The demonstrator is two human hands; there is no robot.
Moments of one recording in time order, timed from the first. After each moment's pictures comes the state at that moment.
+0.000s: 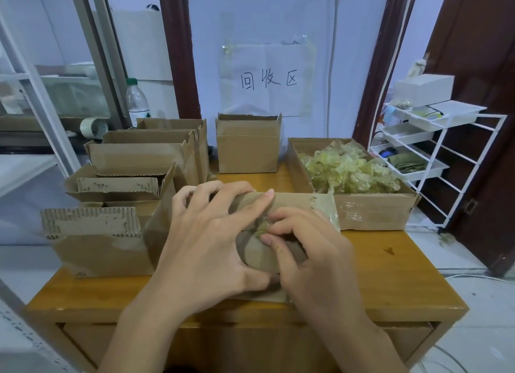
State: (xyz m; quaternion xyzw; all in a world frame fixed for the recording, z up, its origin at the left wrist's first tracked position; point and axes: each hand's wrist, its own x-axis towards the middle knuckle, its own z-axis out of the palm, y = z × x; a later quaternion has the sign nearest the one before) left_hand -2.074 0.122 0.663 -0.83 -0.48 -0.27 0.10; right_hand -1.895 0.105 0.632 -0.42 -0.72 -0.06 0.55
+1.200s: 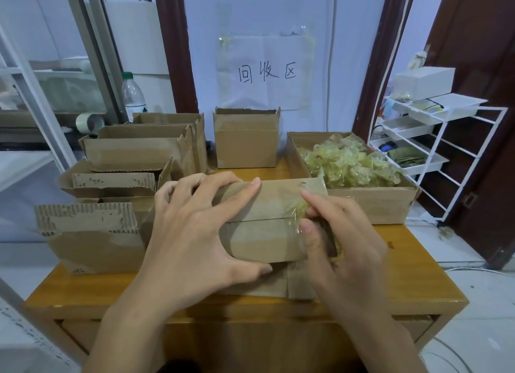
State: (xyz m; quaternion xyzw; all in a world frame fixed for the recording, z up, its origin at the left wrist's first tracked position) left_hand -2.086 0.124 0.660 -0.82 -0.49 -0.30 0.09; right_hand -1.867 0.105 0.624 -0.41 -0.68 -0.09 0.61
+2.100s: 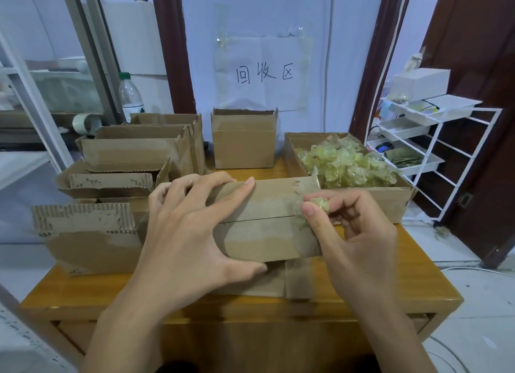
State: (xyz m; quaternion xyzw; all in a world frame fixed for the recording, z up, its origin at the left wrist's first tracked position) left_hand -2.088 0.122 0.659 -0.81 -0.49 -0.31 0.09; right_hand -1.859 0.107 0.638 -0.42 -0.61 0.07 0.67
